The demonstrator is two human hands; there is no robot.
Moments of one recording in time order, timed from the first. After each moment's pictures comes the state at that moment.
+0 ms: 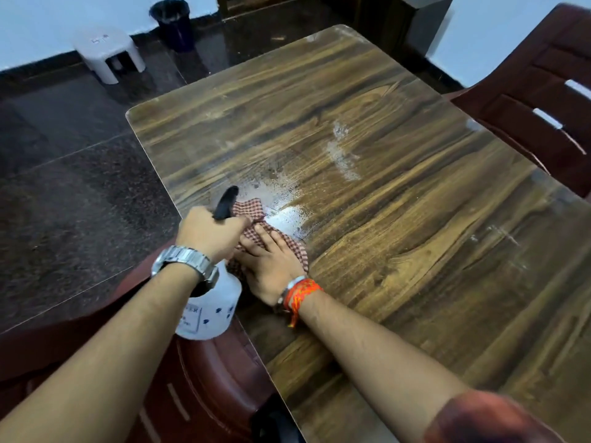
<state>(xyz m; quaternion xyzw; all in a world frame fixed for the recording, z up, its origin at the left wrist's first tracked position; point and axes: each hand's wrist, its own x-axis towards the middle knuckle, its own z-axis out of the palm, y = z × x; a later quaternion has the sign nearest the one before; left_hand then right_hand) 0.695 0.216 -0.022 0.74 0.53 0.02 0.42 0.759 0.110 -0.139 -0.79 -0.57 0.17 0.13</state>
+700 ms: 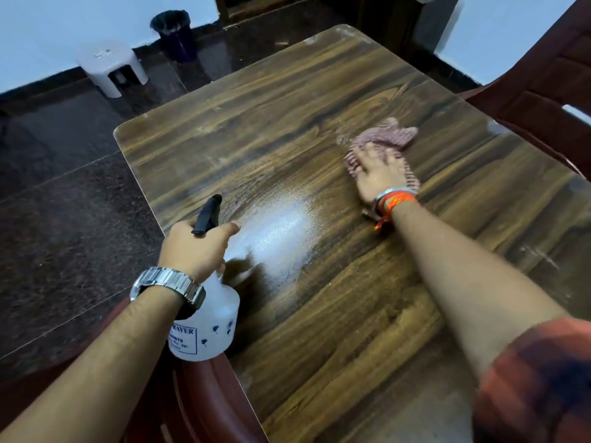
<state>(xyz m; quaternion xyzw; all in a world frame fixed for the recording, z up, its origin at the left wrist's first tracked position) 0.722 0.239 -0.039 0.67 0.55 0.09 0.49 1.025 0.100 -0.133 -0.94 -0.30 0.10 0.10</state>
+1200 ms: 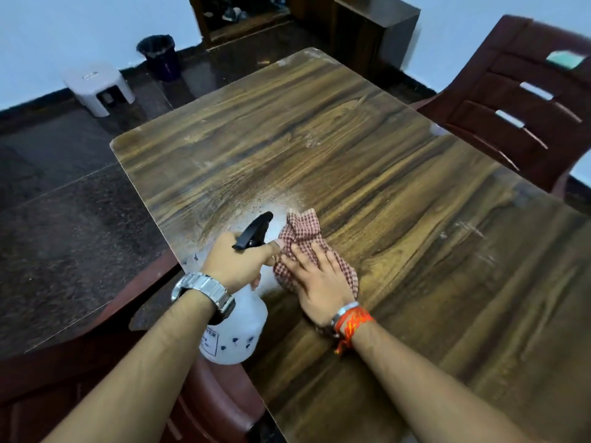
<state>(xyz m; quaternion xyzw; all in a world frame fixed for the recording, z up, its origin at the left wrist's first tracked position) 0.713 0.145 -0.005 0.73 0.43 -0.02 0.53 0.799 -0.005 -0.133 -0.87 -0.46 0.14 0.11</state>
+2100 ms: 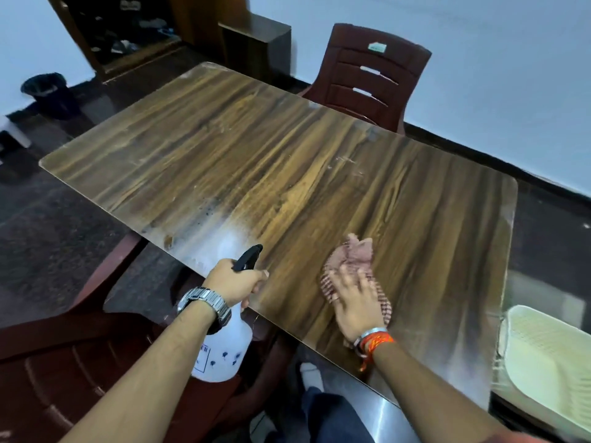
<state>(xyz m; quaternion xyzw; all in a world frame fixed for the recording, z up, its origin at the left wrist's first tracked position) 0.567 0.006 0.013 0.79 0.32 -0.18 0.49 0.609 -0.251 -0.116 -0.97 -0.16 0.13 0.10</state>
